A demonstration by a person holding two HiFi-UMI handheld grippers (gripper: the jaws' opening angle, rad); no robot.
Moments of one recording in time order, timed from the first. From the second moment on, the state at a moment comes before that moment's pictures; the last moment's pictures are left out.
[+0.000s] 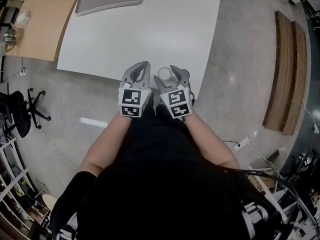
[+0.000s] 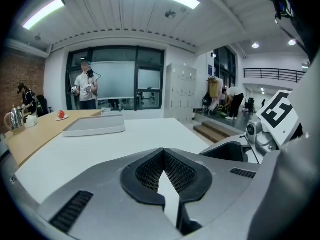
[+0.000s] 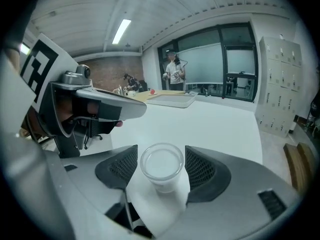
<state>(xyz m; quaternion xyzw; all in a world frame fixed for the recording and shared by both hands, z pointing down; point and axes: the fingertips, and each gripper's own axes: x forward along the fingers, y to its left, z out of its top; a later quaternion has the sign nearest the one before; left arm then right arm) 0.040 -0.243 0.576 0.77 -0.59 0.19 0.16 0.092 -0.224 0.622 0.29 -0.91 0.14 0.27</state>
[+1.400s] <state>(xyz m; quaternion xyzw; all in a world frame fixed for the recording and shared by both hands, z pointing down) -0.033 -0.281 0.540 0.79 -0.57 0.16 0.14 0.036 -0.284 0.556 0.34 -0.90 0.11 0.25</state>
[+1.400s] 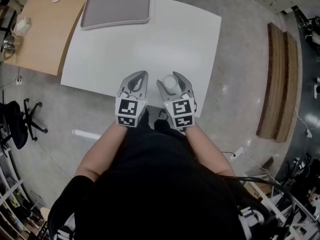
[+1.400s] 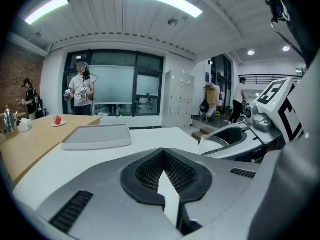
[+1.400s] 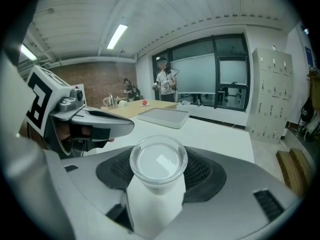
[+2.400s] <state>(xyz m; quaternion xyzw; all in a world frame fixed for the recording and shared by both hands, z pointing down) -0.166 -0.358 0.376 0.80 -0.59 0.06 0.03 -0.116 -0.363 0.377 0.33 -0.93 0.02 0.15</state>
